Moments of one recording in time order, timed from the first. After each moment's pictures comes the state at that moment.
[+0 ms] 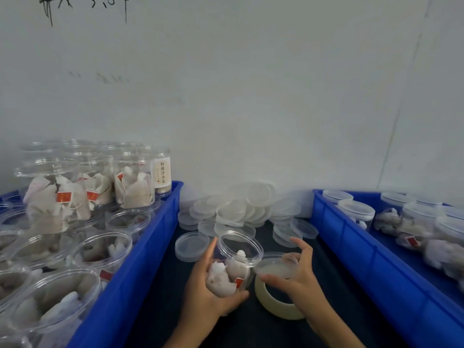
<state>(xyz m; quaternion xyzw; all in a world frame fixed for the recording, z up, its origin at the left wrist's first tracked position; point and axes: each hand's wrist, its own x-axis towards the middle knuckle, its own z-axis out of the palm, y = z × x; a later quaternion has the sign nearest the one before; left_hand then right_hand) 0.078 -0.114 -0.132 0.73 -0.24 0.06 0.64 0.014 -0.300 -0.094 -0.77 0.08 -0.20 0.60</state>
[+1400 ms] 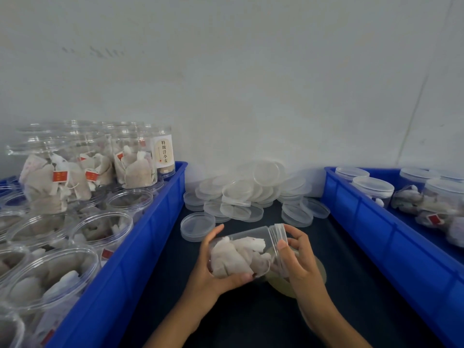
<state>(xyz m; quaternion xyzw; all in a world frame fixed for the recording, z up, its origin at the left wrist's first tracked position) 0.075 -0.105 -0.130 0.66 -0.25 -0.08 0.70 0.009 -0.274 -0.107 -0.68 0.04 -0.24 0.69</state>
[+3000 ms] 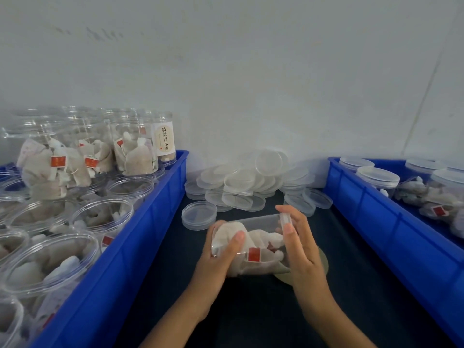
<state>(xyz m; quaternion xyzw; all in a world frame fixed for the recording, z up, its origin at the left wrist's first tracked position) 0.057 -0.113 -0.107 0.63 -0.17 -0.13 0.74 -0.003 -0.254 -0.093 -0.70 -0.04 -0.30 0.64</state>
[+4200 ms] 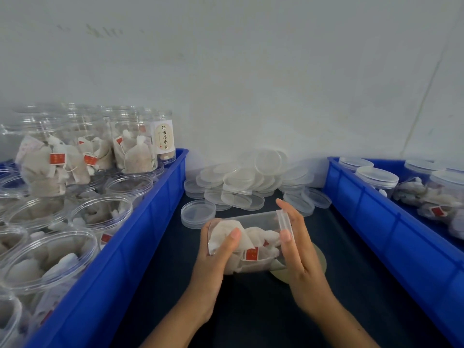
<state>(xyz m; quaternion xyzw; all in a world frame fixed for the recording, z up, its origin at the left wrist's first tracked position) 0.052 -0.118 -0.111 0.56 -0.16 -0.10 0.81 -0.001 -0.272 -0.102 -0.80 -0.09 -0.28 0.51</state>
